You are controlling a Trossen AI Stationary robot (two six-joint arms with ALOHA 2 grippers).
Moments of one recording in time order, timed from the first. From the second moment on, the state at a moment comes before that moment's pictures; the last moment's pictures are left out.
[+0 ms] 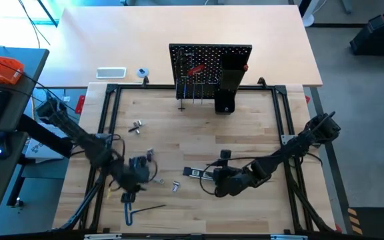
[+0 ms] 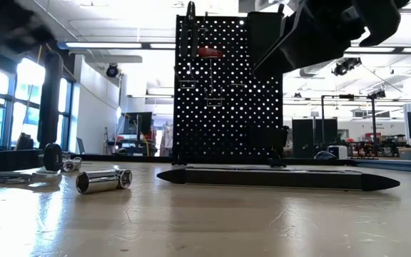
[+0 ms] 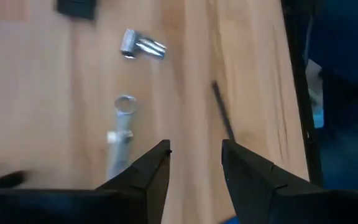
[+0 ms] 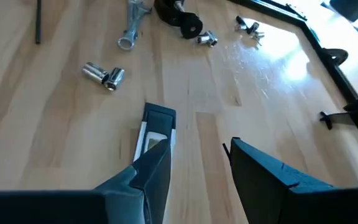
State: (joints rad) left arm -0.71 1.26 0.85 -0.60 -0.15 -0.62; right arm 0.54 1.66 0.97 -0.08 0.69 0.15
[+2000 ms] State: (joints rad) left arm -1.12 1.78 0.91 -0.35 -0.43 -0.96; right arm 0.56 1.79 0.97 0.14 0.55 0.16
